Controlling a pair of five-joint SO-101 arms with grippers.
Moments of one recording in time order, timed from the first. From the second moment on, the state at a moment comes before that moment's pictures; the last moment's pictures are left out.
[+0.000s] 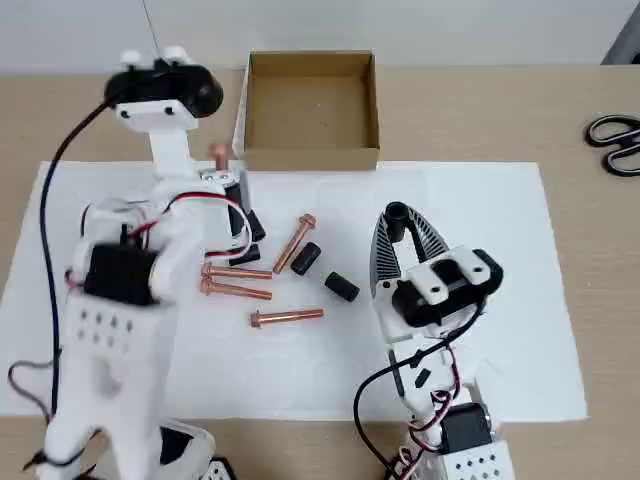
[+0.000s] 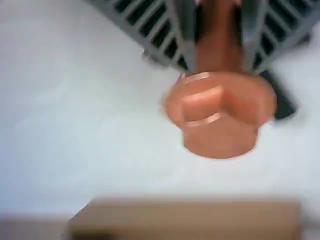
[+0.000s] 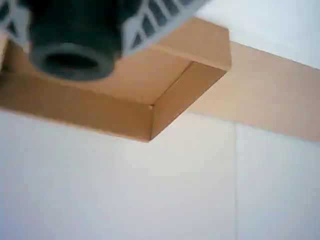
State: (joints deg) left arm 10.9 -34.4 12.5 70.5 19.4; right arm -17.2 -103.0 96.1 11.2 1.4
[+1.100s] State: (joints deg) left arm 31.7 -51.3 49.8 11.5 24.5; right arm -22.4 -103.0 96.1 8.1 5.6
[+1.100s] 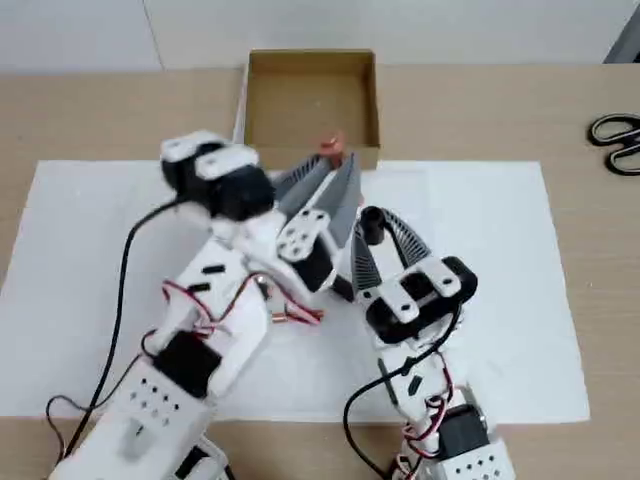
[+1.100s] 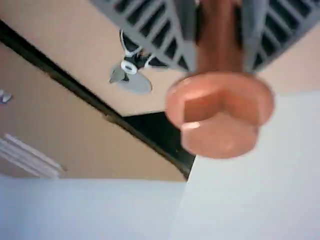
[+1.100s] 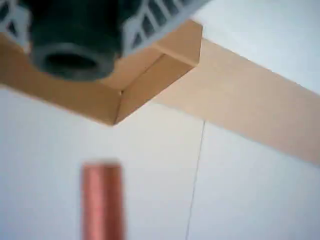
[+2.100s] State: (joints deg) left arm 34.8 -47.7 45.6 23.9 23.2; right arm -24.0 -103.0 96.1 6.1 5.7
